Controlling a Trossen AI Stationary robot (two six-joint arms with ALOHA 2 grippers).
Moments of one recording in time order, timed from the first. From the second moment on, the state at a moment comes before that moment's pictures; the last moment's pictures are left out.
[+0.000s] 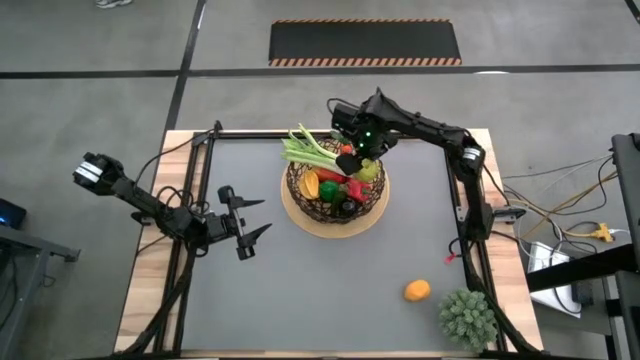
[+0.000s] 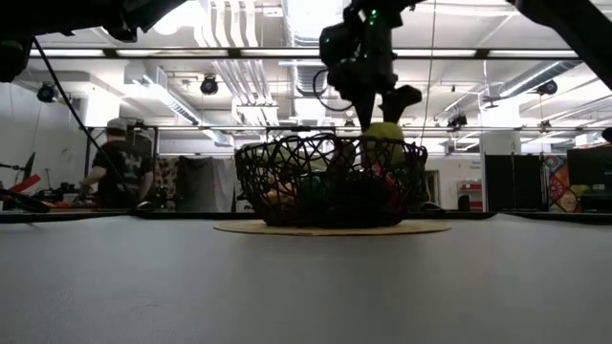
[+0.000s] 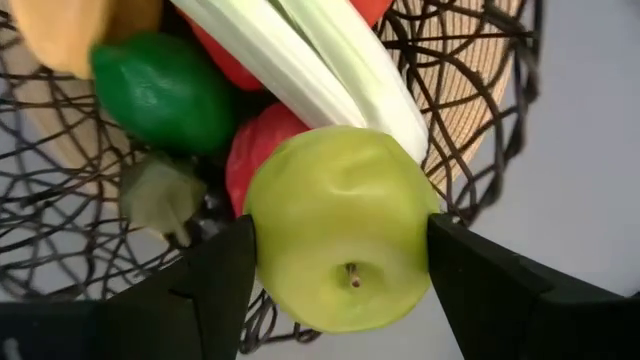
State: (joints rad) left arm -0.46 1.03 0.19 1.32 -0.67 0.56; right arm -0.46 2.04 2.04 -1.53 -0.10 0.47
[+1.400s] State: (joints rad) left arm -0.46 1.03 0.19 1.32 -0.67 0.56; right arm -0.47 2.11 2.04 -1.57 -0.11 0.39
